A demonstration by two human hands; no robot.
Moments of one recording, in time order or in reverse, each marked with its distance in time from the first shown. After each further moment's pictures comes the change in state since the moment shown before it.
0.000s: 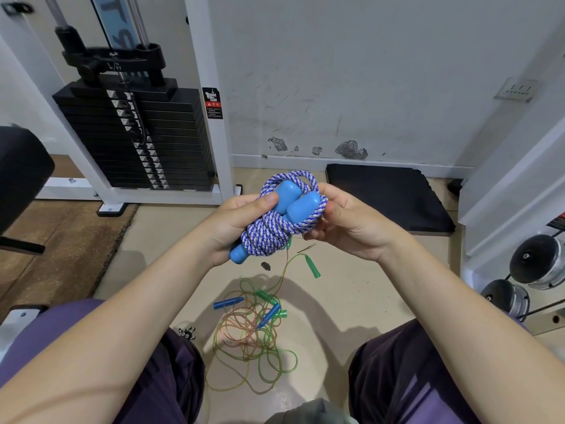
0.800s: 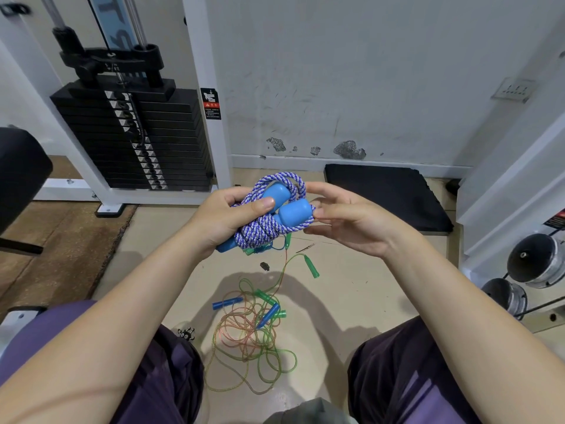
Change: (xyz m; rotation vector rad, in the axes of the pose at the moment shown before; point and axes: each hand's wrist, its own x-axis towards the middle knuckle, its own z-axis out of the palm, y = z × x) left_hand -0.005 0.011 -0.006 0.260 0.164 0.116; right_hand -0.004 -0.009 -0.011 -0.099 0.124 0.097
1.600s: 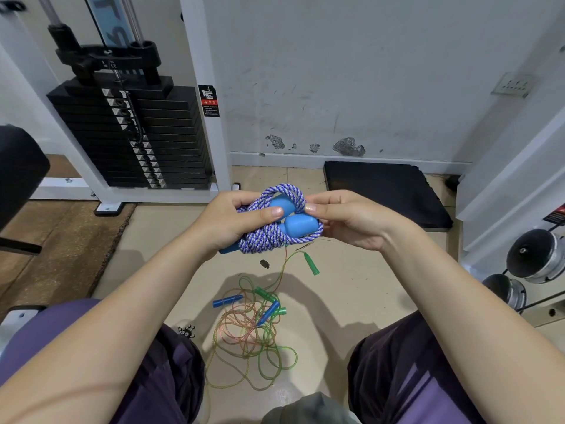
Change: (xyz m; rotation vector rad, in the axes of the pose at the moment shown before) left_hand -0.003 -0.001 0.006 0.103 -0.086 0.010; right_hand 0.003 -0.001 0.006 -0.087 0.030 0.093
